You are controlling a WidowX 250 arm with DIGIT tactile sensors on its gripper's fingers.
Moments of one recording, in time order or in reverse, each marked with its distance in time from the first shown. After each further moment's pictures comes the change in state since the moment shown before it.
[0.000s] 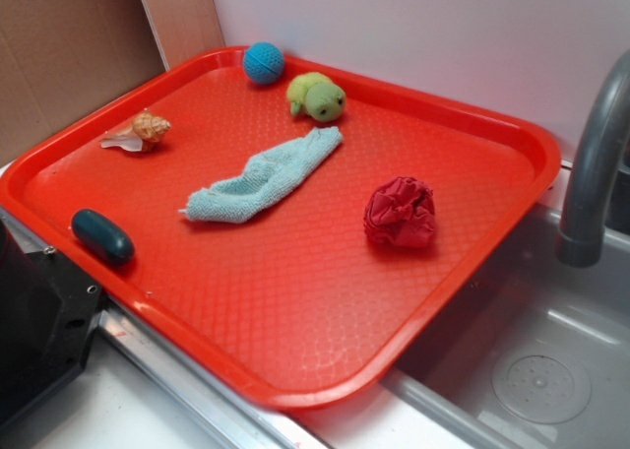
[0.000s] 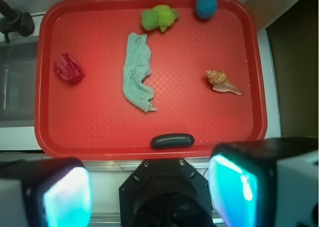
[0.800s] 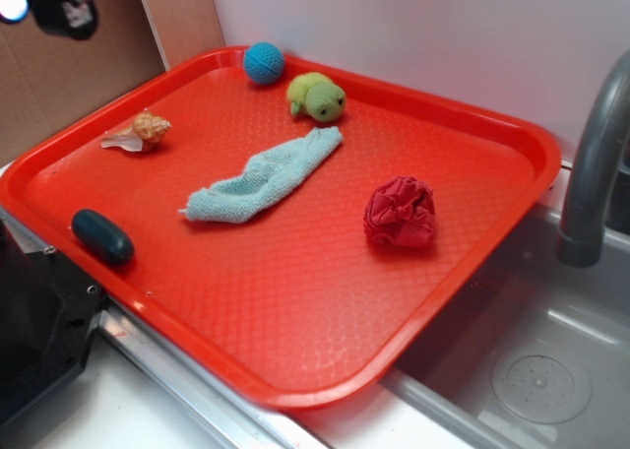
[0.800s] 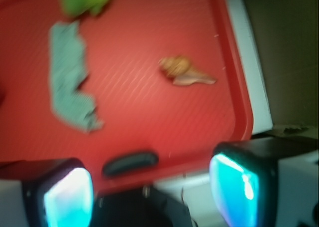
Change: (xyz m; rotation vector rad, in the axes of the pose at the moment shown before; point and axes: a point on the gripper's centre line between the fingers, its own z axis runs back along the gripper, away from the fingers) arm 0.025 0.100 -0.097 0.053 0.091 0.335
